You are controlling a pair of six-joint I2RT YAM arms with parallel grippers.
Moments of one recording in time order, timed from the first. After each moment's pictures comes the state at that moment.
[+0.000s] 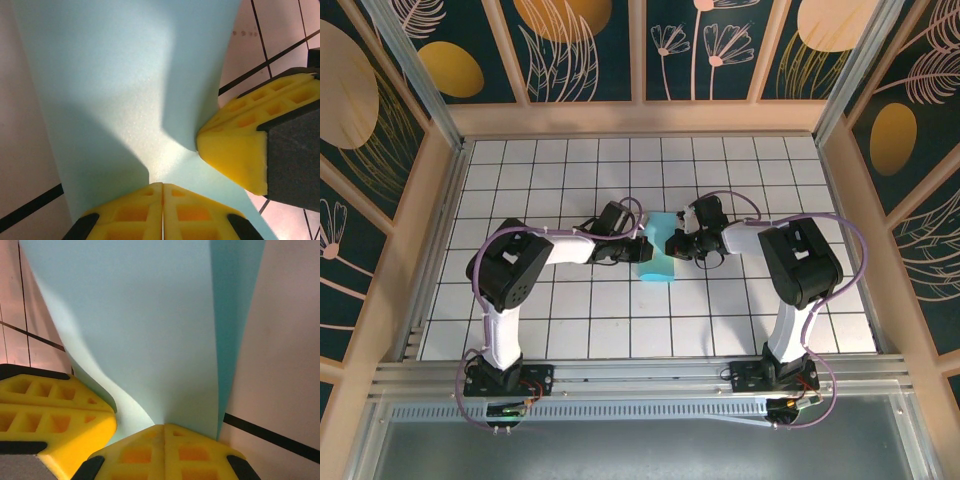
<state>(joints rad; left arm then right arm) -0.64 1.97 1.03 0.07 0.44 -0.53 0.43 1.85 0.90 -0.07 -0.55 0.50</state>
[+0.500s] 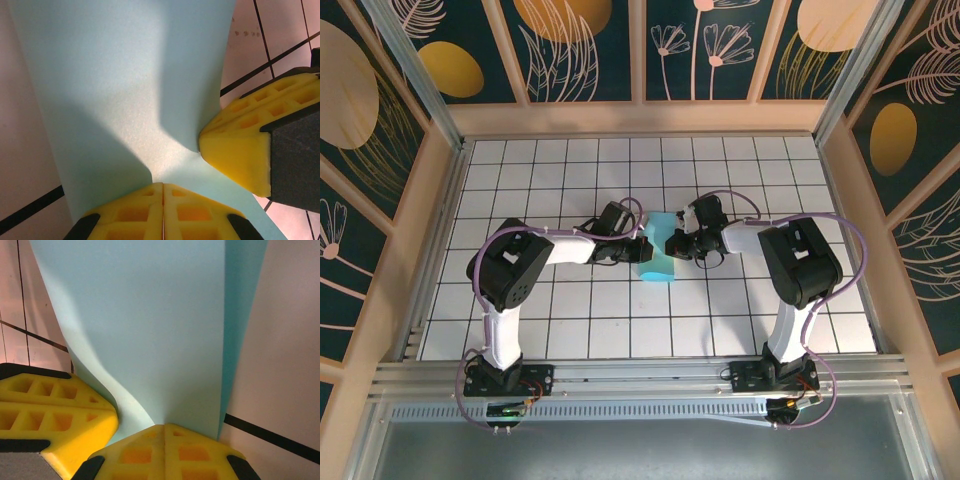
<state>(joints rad) -0.65 1.98 1.03 0.07 0.44 -0.53 0.43 1.85 0.91 -0.09 -0.55 0.49</state>
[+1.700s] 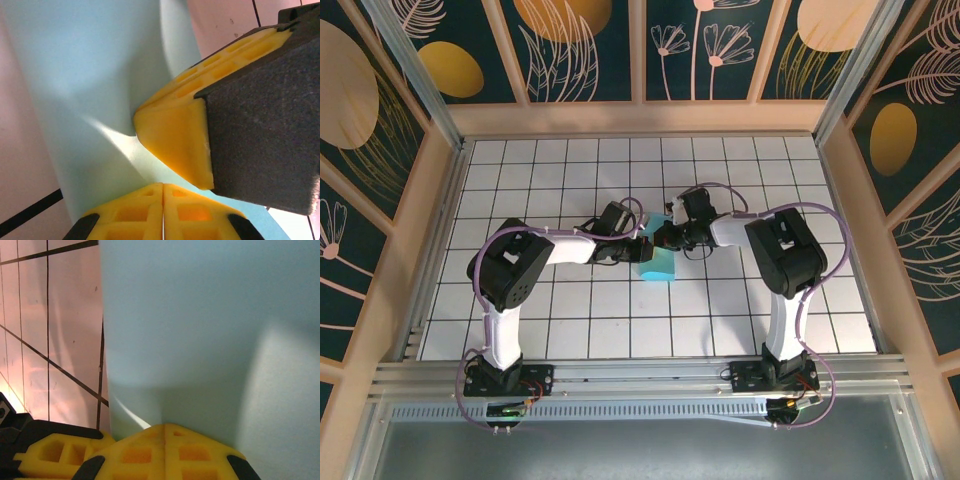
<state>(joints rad) -0.65 1.98 1.03 0.07 0.43 -0.53 0.47 1.95 1.03 -0.02 -0.57 0.52</state>
